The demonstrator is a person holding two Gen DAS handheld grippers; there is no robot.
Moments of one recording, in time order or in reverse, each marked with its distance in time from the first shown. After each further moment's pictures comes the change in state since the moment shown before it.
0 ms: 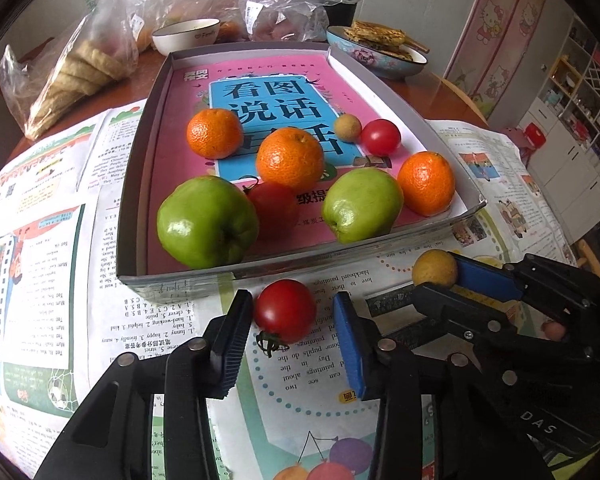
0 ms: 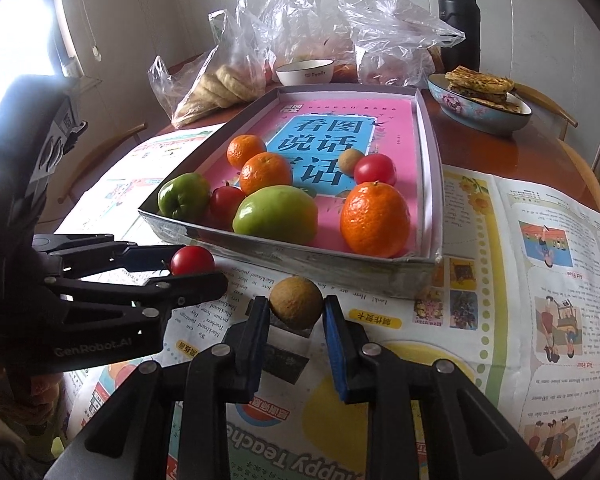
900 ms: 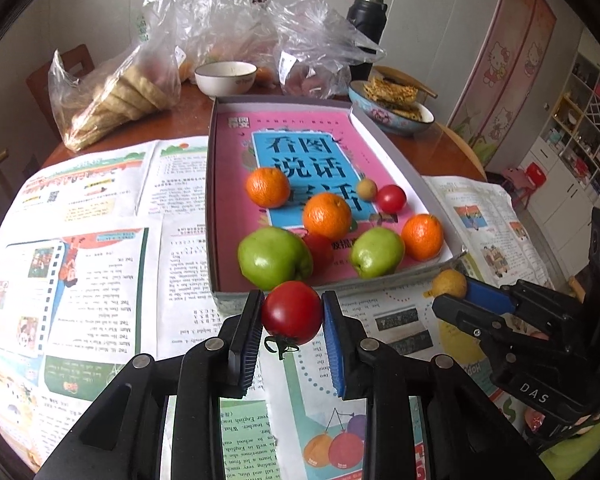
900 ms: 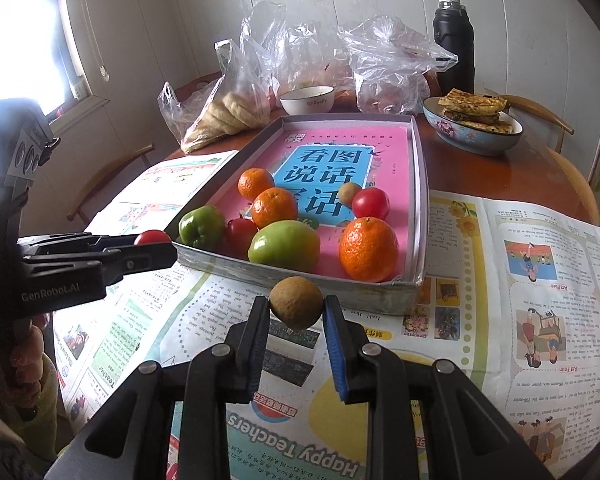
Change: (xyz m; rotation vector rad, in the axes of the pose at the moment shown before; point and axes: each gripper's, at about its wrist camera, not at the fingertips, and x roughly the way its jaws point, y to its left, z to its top) left arm -0.064 0.033 0.001 -0.074 -0.137 -0.008; right arm -0.027 0.002 0.007 0.003 -0.076 0.018
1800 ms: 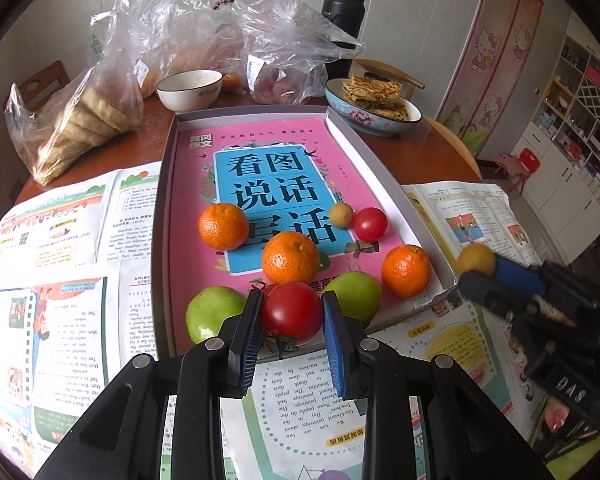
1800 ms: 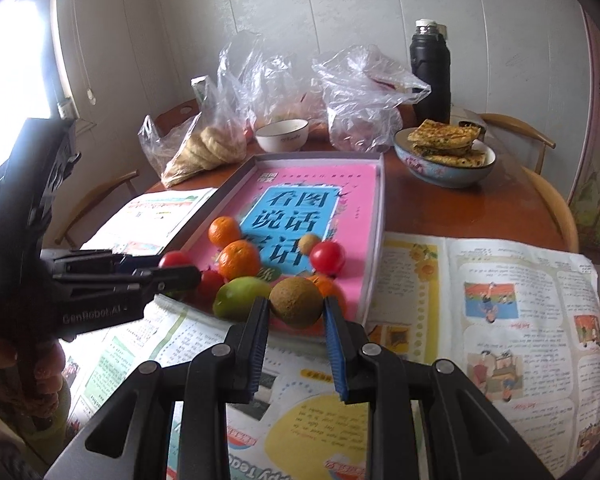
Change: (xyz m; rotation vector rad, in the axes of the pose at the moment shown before) left arm 0.034 -0.033 0.036 0.064 0.026 -0.014; right arm -0.021 -0.029 0.033 0.024 -0.085 -0.074
